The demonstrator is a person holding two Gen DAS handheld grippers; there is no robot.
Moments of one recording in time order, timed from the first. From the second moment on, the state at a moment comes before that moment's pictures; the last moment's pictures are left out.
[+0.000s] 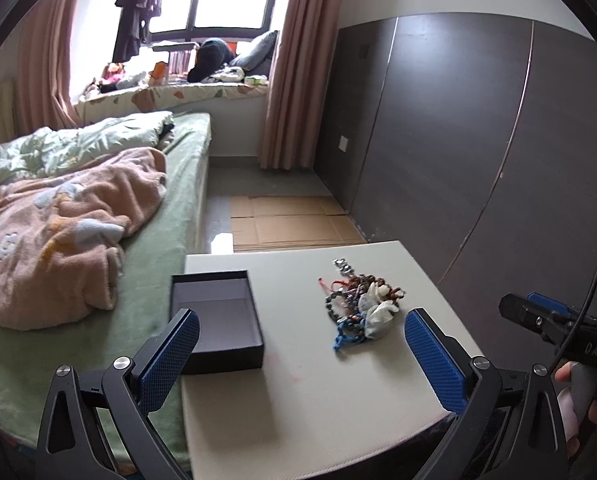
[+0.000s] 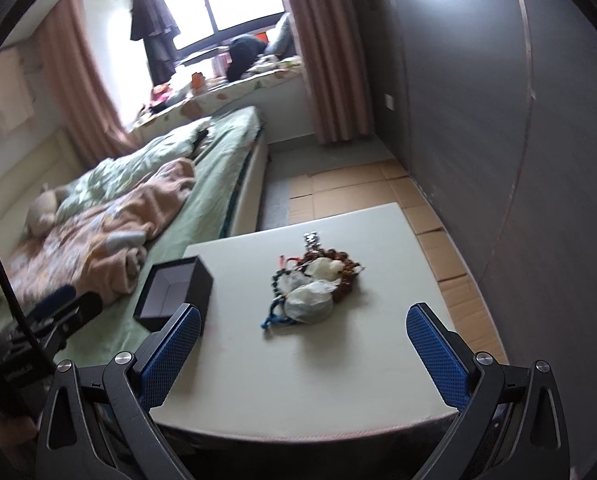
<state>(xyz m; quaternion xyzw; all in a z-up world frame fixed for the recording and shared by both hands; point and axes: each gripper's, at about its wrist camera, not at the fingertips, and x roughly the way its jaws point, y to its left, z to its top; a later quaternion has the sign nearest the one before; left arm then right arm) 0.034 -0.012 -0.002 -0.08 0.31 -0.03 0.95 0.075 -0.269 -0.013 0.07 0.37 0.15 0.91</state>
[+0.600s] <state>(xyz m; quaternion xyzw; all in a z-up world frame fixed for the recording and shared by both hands) 0.124 -0.062 -0.045 -0.08 0.39 -0.14 0.91 0.136 -0.314 -0.047 0.17 0.41 0.09 0.89</state>
